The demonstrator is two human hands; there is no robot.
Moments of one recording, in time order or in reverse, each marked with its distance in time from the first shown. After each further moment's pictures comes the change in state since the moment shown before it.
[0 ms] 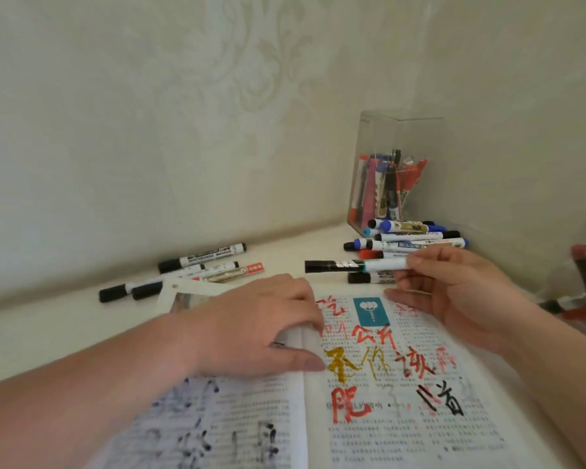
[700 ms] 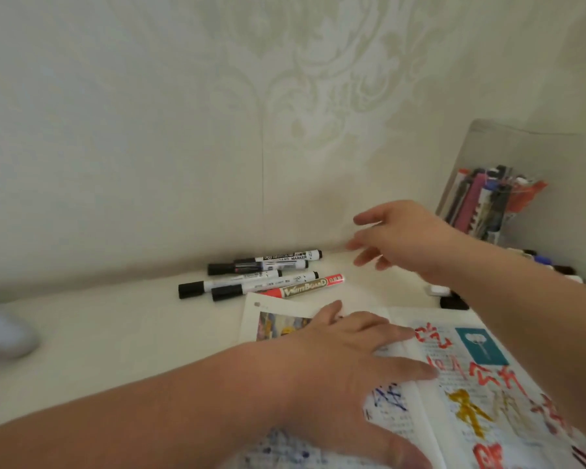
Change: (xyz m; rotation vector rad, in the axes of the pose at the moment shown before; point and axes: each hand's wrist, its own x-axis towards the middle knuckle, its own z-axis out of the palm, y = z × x) left_hand -0.022 -0.016 0.014 -0.069 -0.149 0.050; right_hand 0.068 -0.016 0.175 -0.871 -0.167 -0.182
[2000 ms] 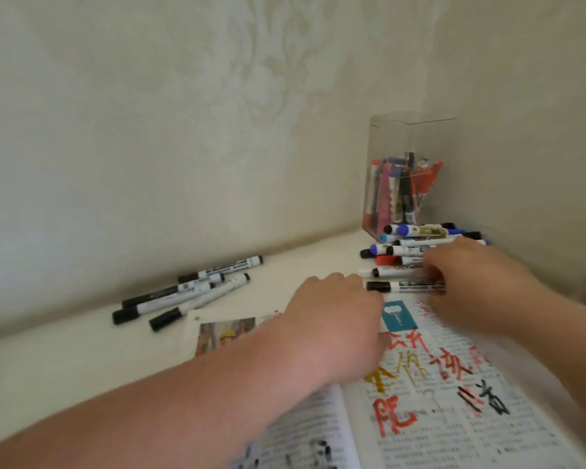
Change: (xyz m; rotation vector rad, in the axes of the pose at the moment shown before) left_hand 0.077 0.077 -0.033 0.281 0.169 -0.342; right_hand -0.088 0.113 -0.107 -1.024 0.136 -0.033
